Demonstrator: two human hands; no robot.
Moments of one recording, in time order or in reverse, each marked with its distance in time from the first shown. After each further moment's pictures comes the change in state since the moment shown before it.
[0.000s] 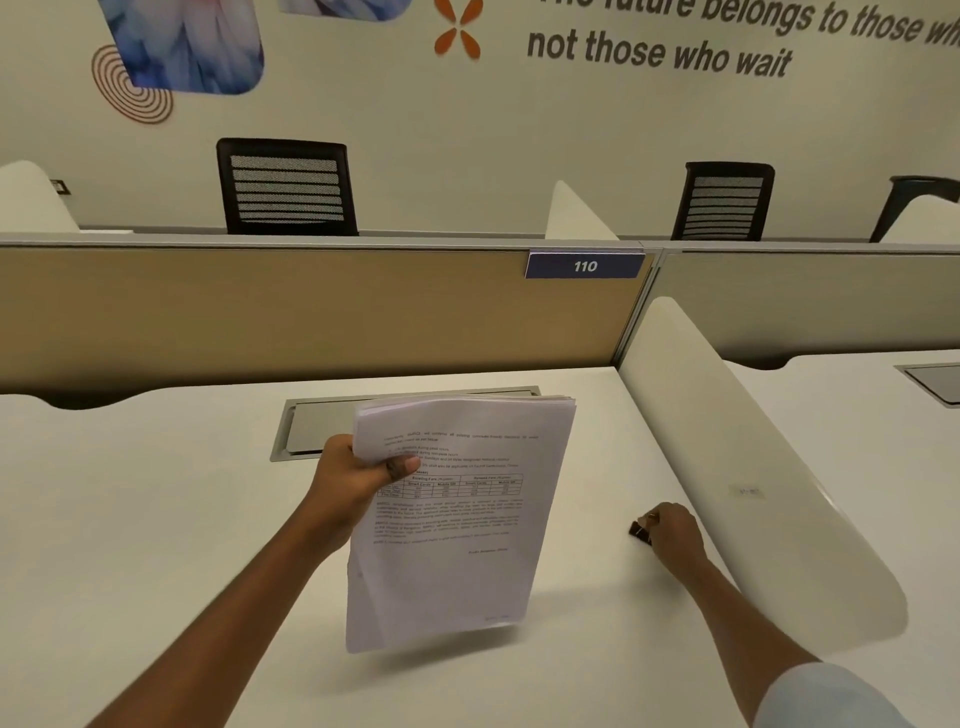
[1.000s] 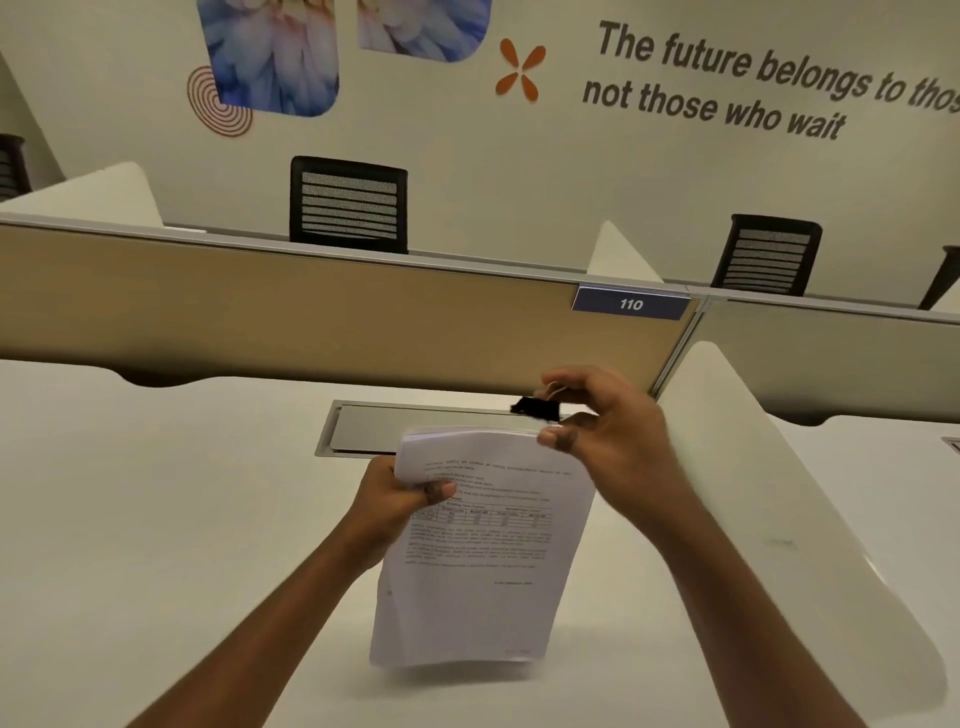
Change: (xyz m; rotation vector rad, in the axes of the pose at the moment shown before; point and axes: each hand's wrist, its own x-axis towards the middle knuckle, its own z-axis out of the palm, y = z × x) left_hand -0.026 -0.010 -0.012 -0.058 0.015 -0.024; right_hand -0.197 -0.267 -0.165 0.476 -0.012 -0.855
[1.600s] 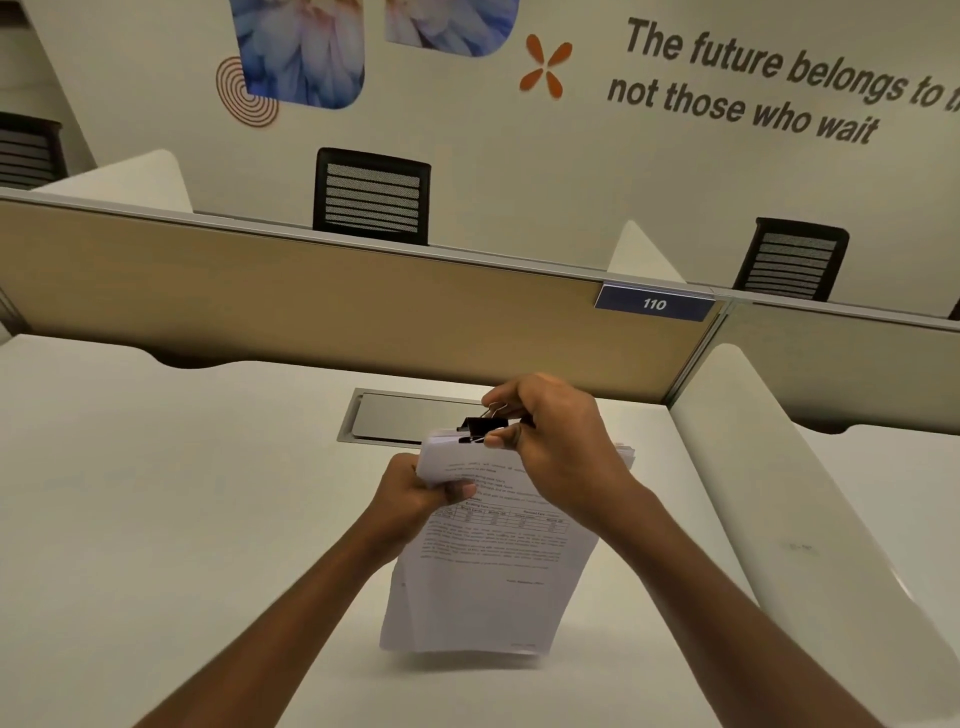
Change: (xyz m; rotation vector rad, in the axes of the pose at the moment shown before) left_hand -0.014 -0.002 -0.004 0.035 0.010 0.012; right_hand 0.002 -0.034 0.053 -0.121 -0.158 -0.107
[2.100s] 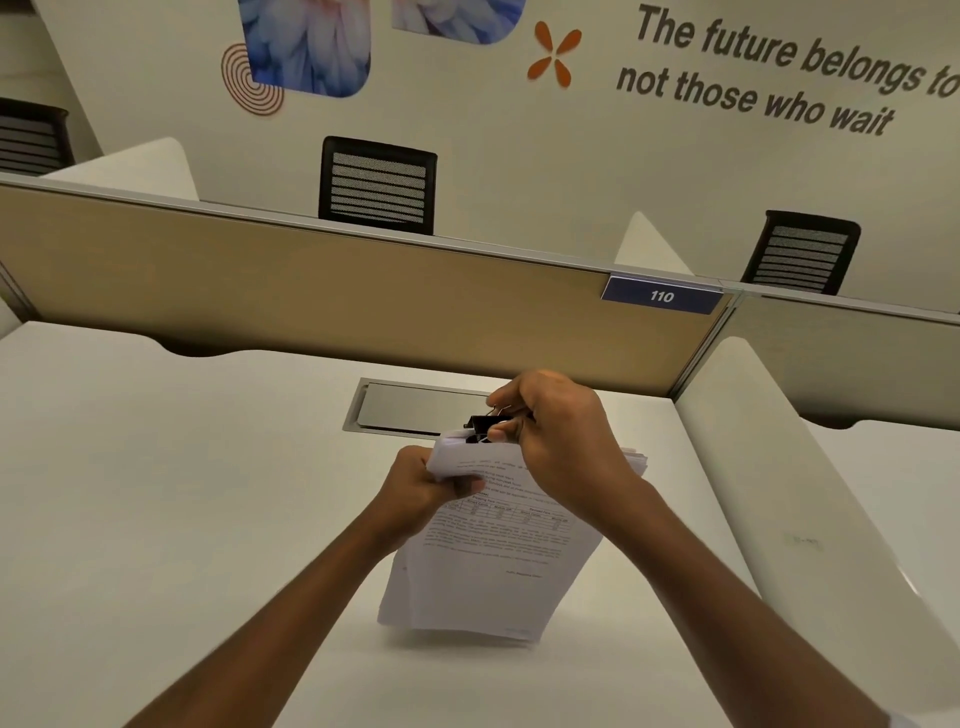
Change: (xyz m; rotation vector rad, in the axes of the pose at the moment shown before) left_hand -0.002 -0.001 0.000 0.112 -0.027 0.023; right_hand -0.004 0.003 0.006 -0.058 0.042 -0.061
